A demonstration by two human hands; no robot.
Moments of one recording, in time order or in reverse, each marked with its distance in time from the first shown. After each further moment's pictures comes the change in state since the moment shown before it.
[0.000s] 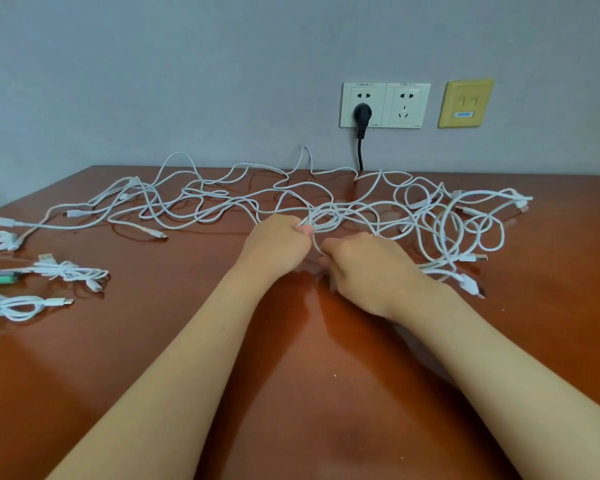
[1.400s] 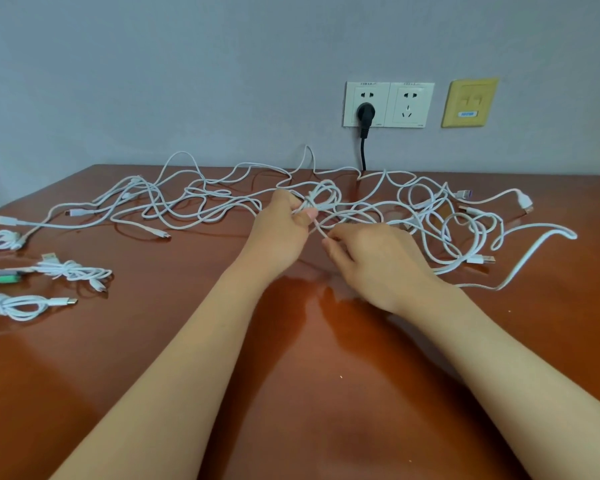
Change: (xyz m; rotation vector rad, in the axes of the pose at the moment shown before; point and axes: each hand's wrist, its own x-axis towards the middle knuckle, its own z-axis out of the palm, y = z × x) left_hand 0.002 0.000 -0.001 -0.299 0.119 0.034; right_hand -0.002 -0.003 -0.008 0.094 0.166 0.070
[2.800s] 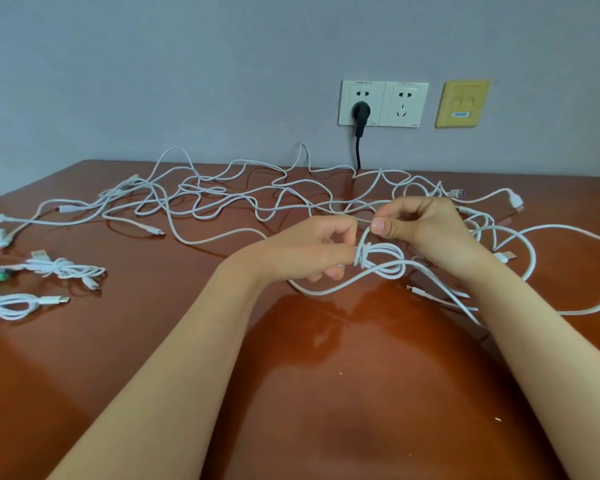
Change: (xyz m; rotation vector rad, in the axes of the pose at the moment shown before) left_hand -0.018 0.016 -0.006 -0.179 -0.693 0.156; right_hand 0.001 0.048 -0.017 1.018 0.064 0.331
